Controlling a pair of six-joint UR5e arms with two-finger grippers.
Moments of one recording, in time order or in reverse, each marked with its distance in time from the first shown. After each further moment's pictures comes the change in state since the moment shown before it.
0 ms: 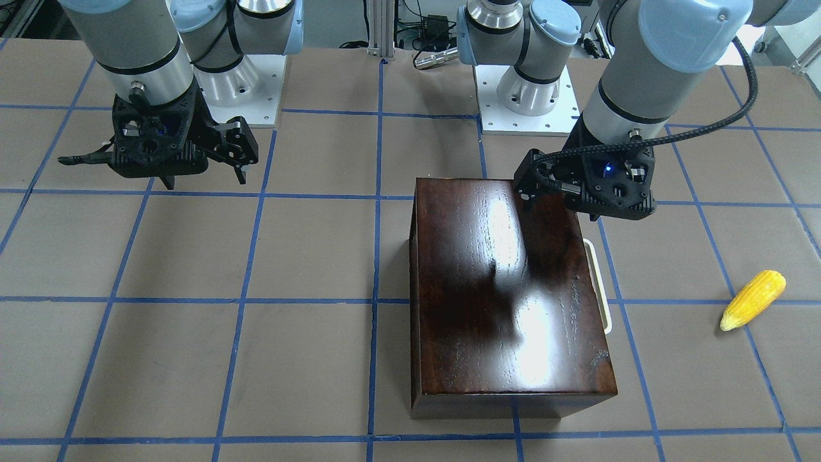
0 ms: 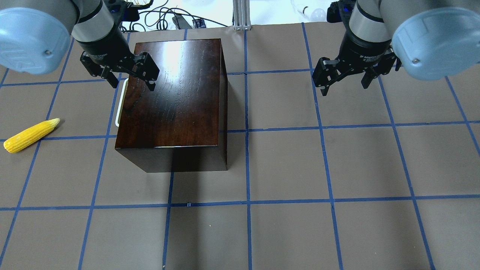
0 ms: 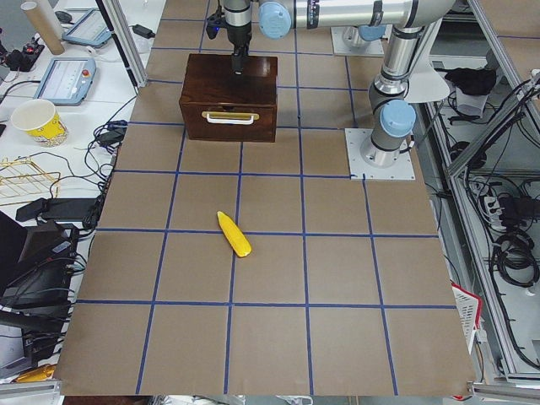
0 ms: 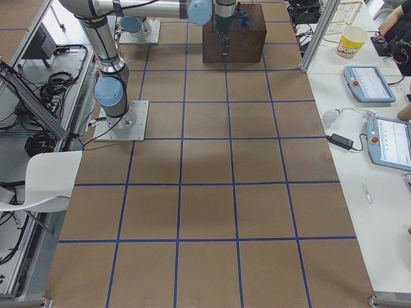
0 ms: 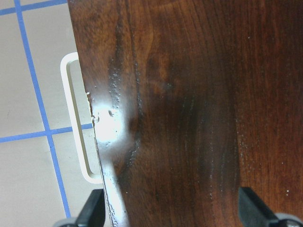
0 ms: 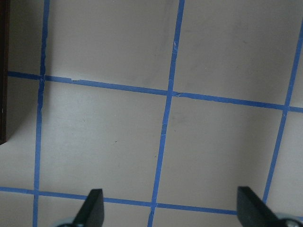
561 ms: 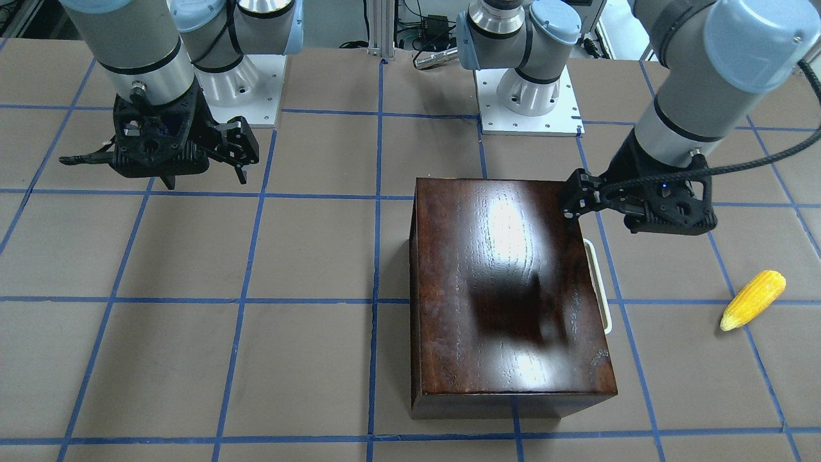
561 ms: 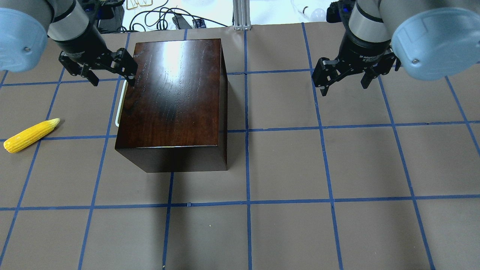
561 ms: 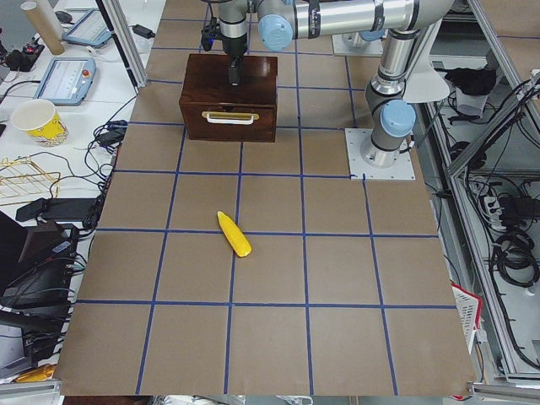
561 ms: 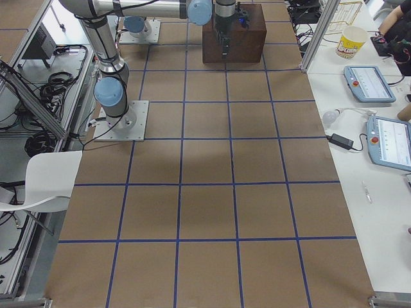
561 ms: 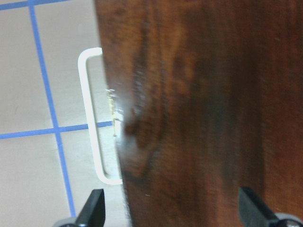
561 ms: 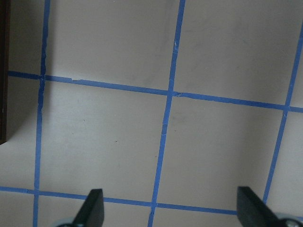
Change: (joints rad) left arm 0.125 -0.016 -0.001 0.040 -0.002 0.018; right arm 0.001 0.000 0.000 0.000 0.000 0.000
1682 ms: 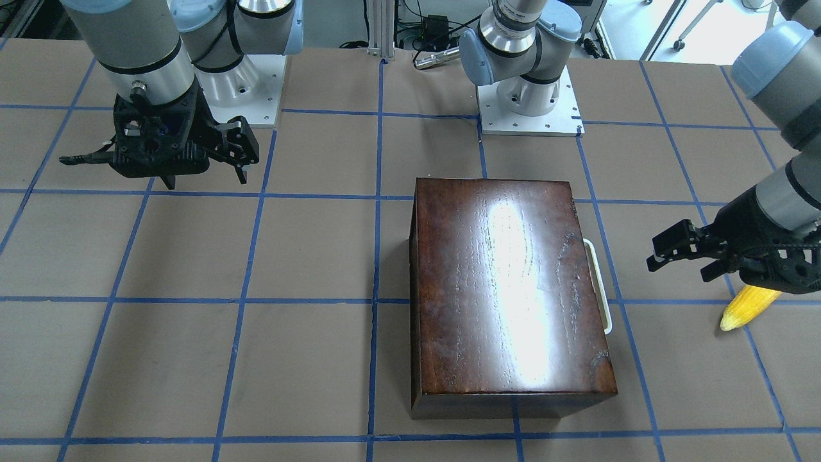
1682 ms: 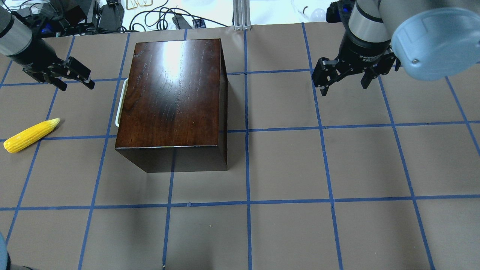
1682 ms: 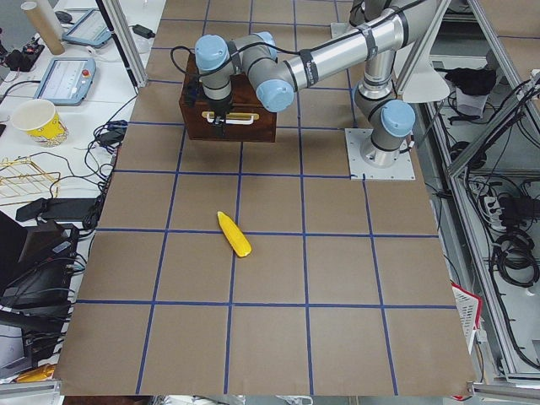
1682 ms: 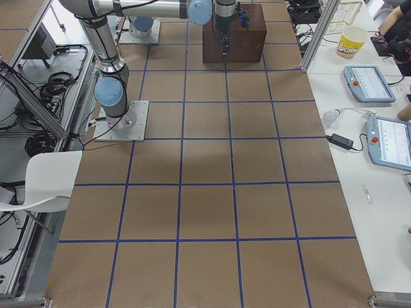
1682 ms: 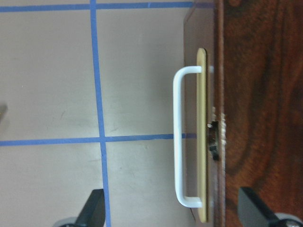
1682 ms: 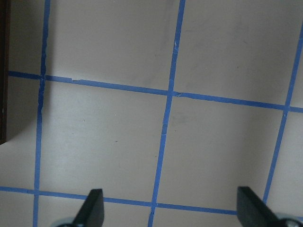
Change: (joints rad) left arm 0.275 -0.128 -0.015 0.079 -0.170 0.345; right arm 0.001 0.000 0.000 0.000 0.000 0.000
